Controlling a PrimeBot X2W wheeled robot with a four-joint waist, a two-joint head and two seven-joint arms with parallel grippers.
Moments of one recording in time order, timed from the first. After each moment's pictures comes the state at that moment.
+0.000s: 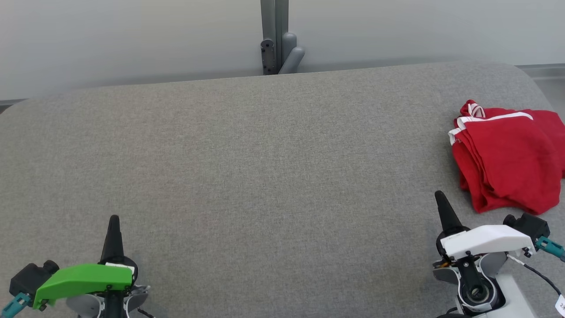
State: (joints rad) left arm -0.10 0.04 0.10 0.28 -1.12 -0.07 -0.02; right arm -0.19 -0.05 -0.02 0.39 1.06 0.13 -0.02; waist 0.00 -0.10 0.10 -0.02
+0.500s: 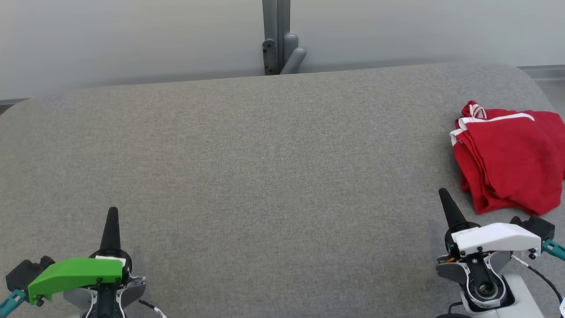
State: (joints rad) left arm -0.11 0.04 0.11 0.26 -1.26 -0.06 0.02; right arm -0.19 -0.05 -0.05 0.38 1.21 0.13 0.01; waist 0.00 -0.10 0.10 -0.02
